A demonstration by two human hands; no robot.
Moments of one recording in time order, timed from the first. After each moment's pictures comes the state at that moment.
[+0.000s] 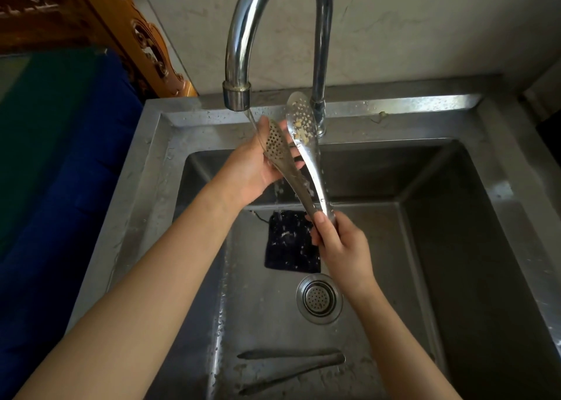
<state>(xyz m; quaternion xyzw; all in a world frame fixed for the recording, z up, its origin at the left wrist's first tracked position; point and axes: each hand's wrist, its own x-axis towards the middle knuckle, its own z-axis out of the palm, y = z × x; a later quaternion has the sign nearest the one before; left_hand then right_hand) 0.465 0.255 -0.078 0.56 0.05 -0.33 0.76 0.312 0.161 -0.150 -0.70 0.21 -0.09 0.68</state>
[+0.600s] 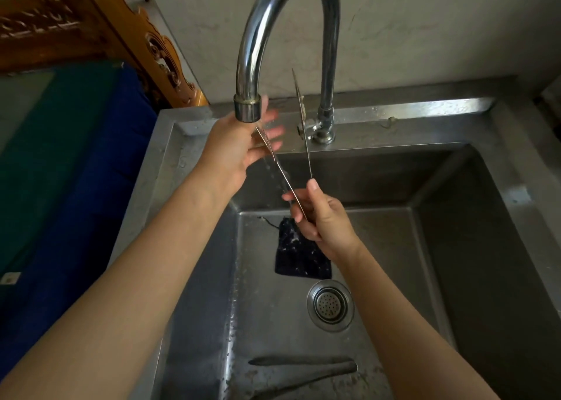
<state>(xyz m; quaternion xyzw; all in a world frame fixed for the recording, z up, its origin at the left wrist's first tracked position) 0.484 0.265 -0.041 0.67 0.04 -0.18 0.72 0.378 0.167 -0.160 -0.49 0.10 0.03 0.87</state>
